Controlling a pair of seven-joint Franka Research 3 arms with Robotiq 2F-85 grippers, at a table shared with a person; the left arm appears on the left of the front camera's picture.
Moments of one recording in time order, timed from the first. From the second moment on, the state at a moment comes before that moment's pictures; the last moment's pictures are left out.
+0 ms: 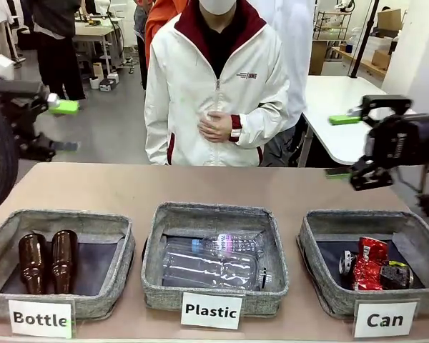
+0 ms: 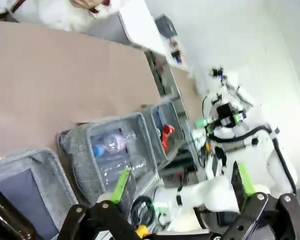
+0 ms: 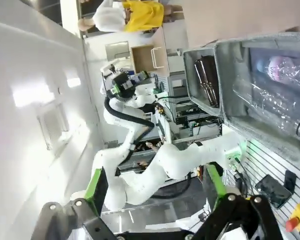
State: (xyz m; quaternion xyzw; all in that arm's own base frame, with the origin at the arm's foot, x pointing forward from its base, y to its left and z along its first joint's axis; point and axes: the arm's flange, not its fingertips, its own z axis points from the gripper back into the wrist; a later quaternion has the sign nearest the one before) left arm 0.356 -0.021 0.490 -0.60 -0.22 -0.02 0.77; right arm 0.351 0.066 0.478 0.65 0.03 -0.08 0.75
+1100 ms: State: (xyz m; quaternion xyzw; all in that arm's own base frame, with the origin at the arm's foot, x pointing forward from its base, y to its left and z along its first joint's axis) left arm 0.372 -0.038 0.502 -0.60 -0.20 -0.05 0.77; right arm 0.346 0.059 0.488 0.65 0.02 -0.08 0.75
